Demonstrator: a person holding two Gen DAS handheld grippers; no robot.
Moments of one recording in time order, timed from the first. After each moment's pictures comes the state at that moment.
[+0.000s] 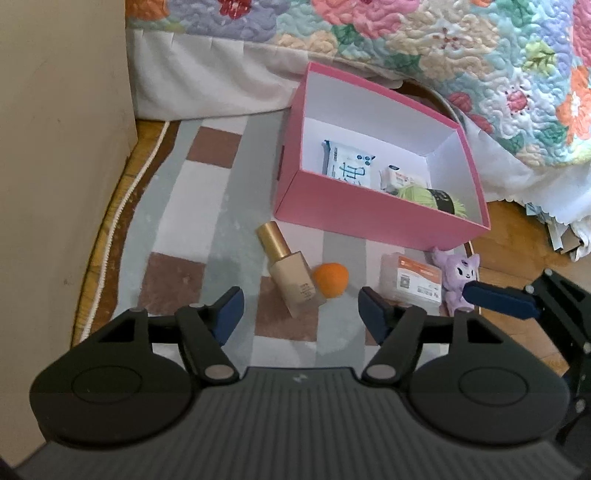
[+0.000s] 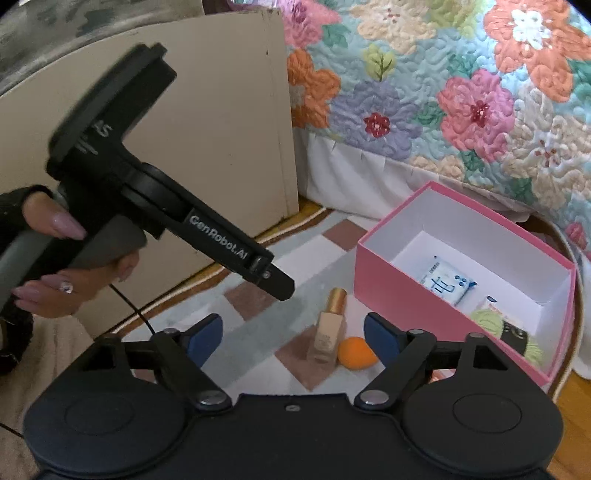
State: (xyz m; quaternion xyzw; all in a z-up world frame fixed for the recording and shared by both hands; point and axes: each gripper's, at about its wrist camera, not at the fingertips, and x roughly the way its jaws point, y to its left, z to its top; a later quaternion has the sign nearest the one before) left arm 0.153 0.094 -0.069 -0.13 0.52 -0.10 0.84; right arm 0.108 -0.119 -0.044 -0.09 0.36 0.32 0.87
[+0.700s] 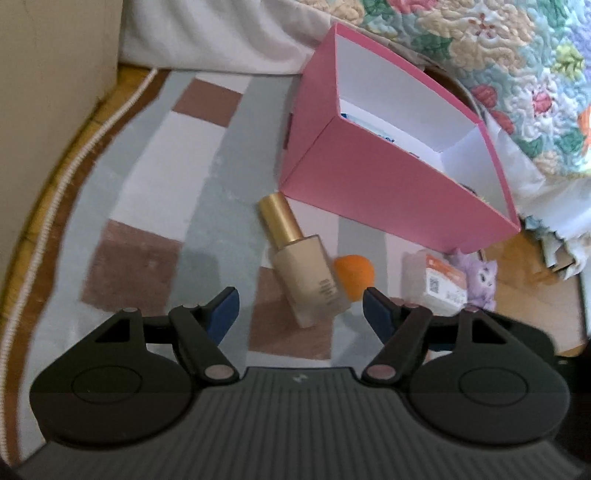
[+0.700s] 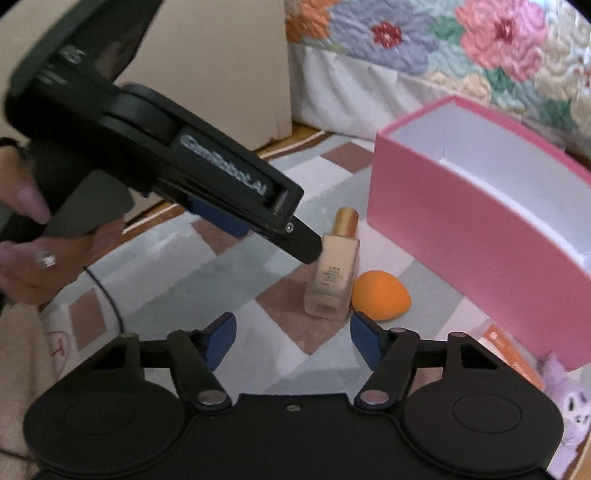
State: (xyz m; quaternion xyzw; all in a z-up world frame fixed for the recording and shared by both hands) left arm 0.169 0.100 -0.159 -0.20 0.50 -0.13 0.83; right arm 0.139 -0.092 -0.157 -0.11 0.42 0.30 0.85
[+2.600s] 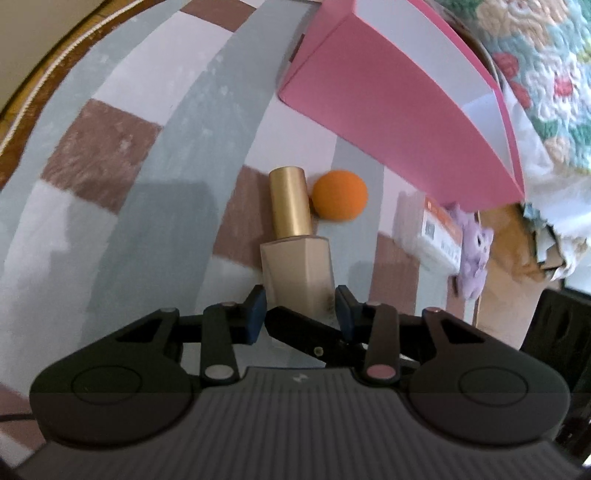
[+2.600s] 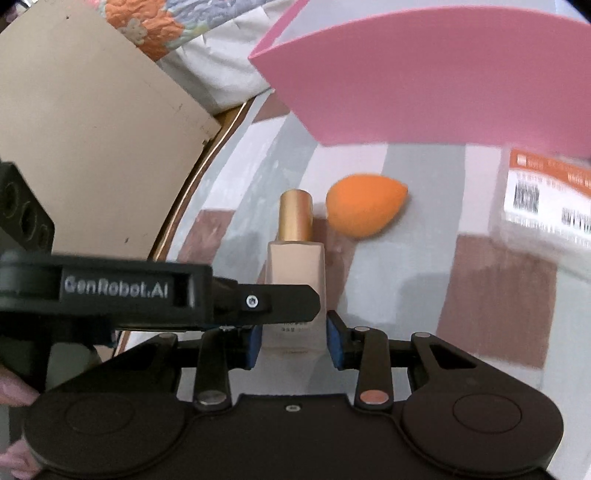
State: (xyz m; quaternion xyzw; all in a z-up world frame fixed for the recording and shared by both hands) left arm 0.136 0.073 -0.186 -0.24 0.57 -0.11 0.77; right arm 0.146 -0.118 -0.203 0.18 0.52 0.23 0.80
